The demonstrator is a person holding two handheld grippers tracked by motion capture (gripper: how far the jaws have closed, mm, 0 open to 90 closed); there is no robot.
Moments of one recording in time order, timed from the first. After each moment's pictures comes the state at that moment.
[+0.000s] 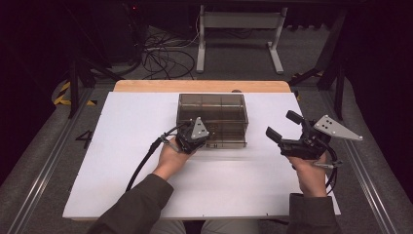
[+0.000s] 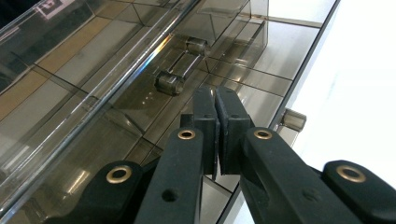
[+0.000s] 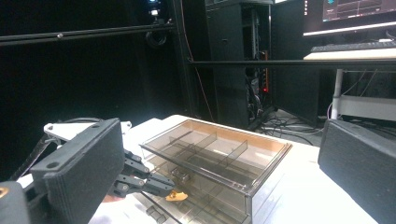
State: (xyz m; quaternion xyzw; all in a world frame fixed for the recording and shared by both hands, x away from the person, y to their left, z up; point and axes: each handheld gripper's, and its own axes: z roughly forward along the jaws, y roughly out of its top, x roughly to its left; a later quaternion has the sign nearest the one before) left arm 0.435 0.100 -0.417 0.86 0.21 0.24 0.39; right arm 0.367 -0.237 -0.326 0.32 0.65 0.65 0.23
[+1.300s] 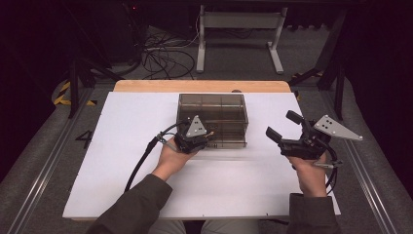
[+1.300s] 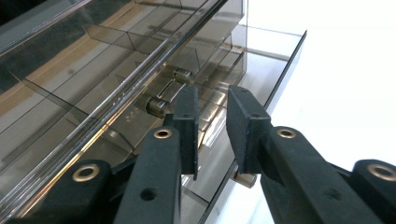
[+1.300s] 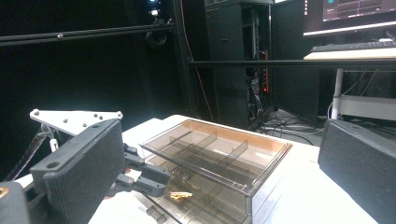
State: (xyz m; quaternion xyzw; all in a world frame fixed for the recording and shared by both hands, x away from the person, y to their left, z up) left arm 0.430 0.105 -0.405 0.84 0.21 0.21 0.45; right arm 0.367 -0.237 -0.326 0.32 0.64 0.65 0.23
